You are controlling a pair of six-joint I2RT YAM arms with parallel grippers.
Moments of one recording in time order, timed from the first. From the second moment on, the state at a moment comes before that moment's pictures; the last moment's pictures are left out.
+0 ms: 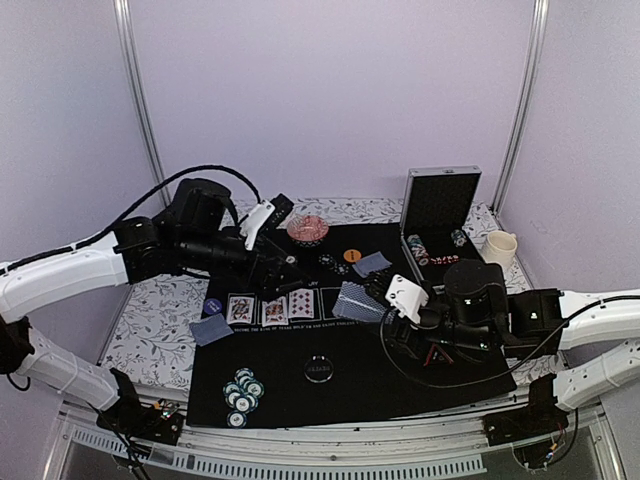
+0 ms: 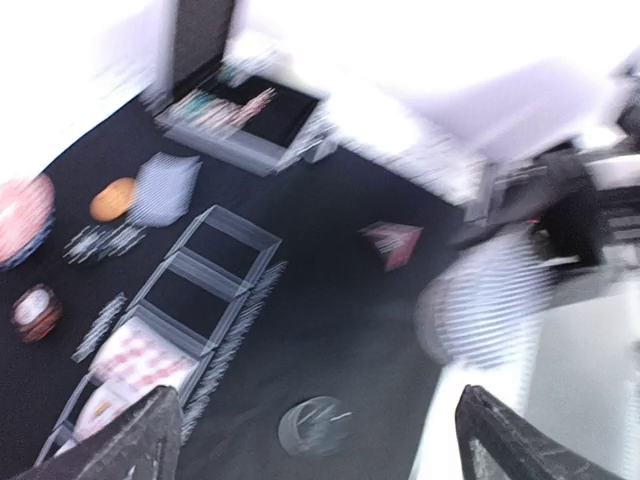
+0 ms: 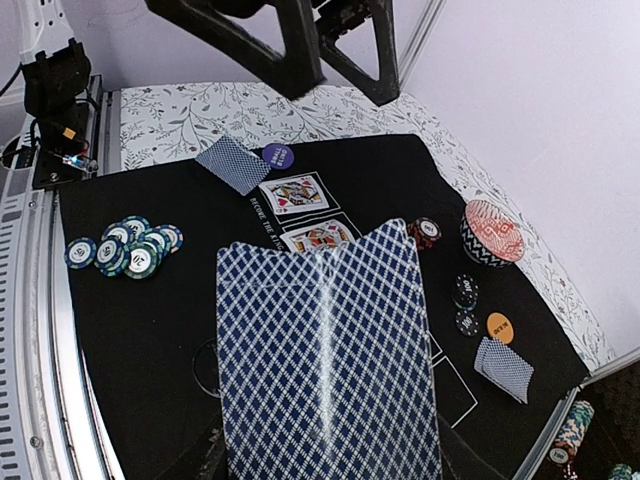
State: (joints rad) left arm -0.86 1.30 1.10 -0.37 0.27 -0.11; right arm 1.26 1.10 0.76 -0.07 0.26 -0.20
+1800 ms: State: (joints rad) left arm -0.75 1.28 0.90 -0.09 0.78 -0.25; right arm 1.24 1.33 1.00 -0.16 0.33 -0.12
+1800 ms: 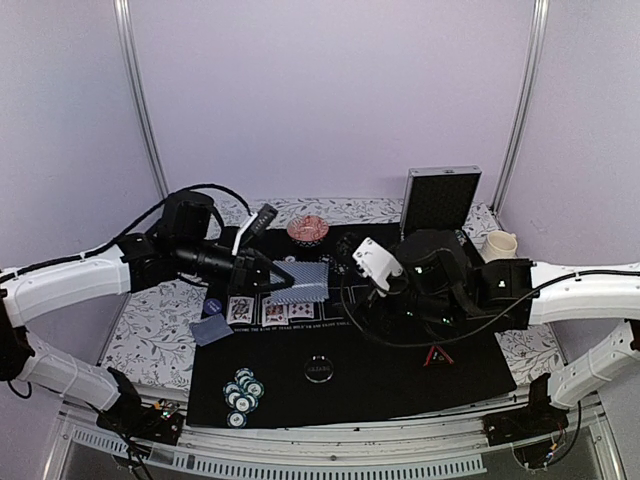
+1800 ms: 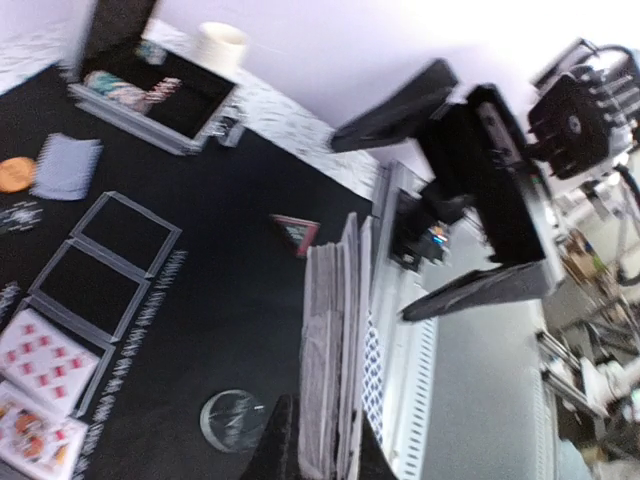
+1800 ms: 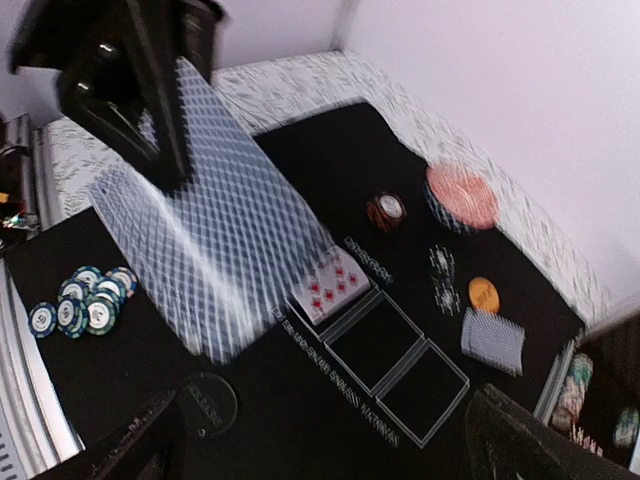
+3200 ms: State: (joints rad) left arm -0.58 1.04 0.95 -0.39 0.39 -0.12; right arm 0.81 1.65 0.91 -0.89 -0.03 0.62
